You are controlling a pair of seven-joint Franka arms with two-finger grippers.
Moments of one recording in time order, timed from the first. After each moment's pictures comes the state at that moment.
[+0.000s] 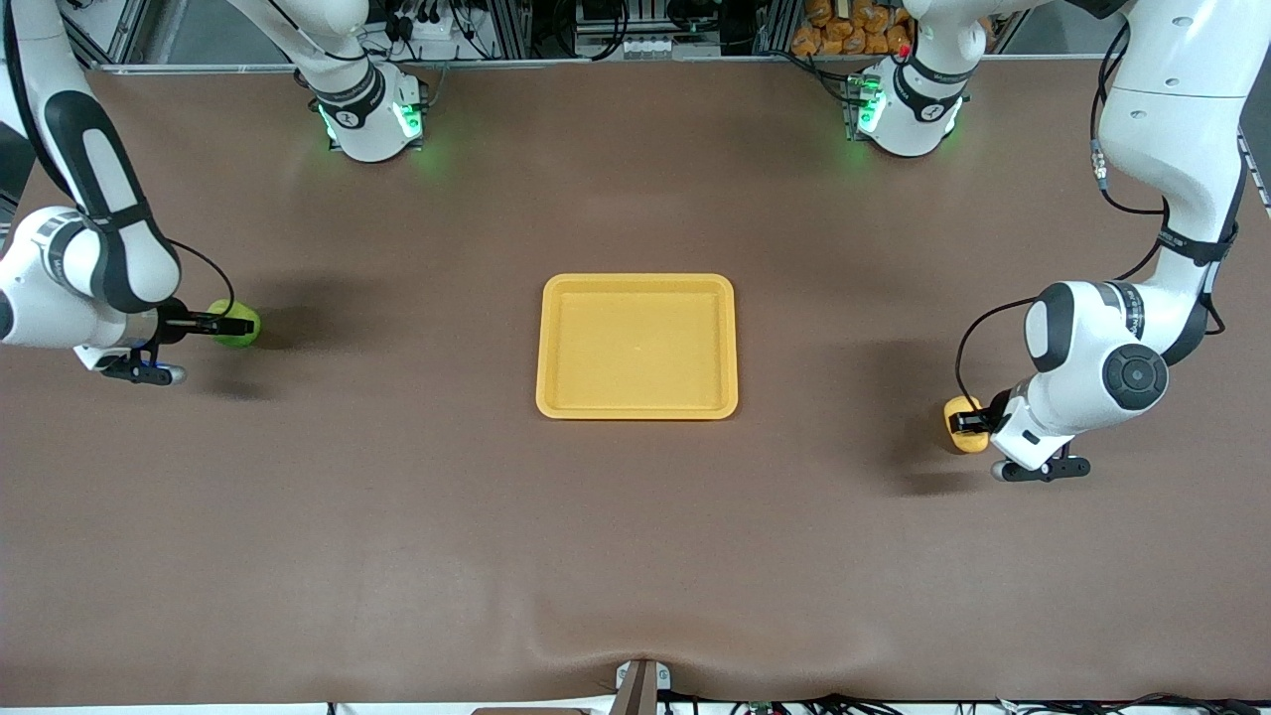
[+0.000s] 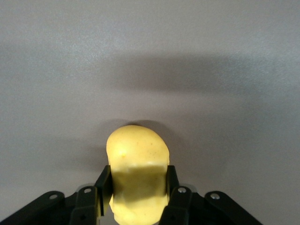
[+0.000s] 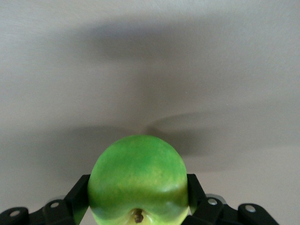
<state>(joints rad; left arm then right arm) 0.15 0.57 -0.16 -1.85 0.12 2.37 -0.14 -0.40 0.38 0.01 -2.08 0.00 2.06 -0.24</state>
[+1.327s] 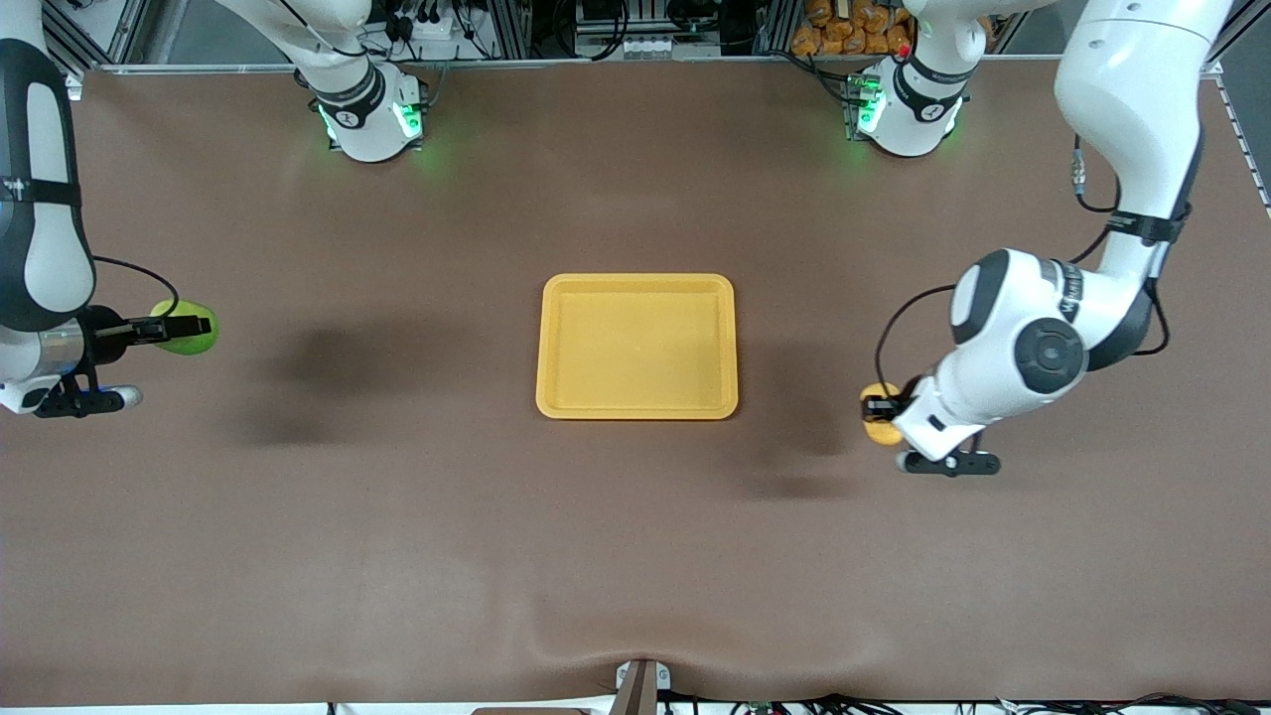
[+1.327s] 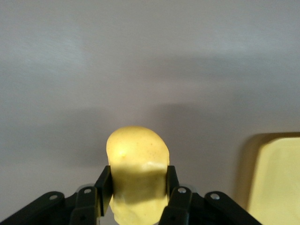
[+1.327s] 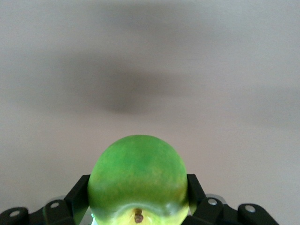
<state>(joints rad) 0.04 0.50 -0.38 -1.70 0.12 2.12 -0.35 -0.24 0.37 0.03 -1.62 0.00 1.52 -0.31</state>
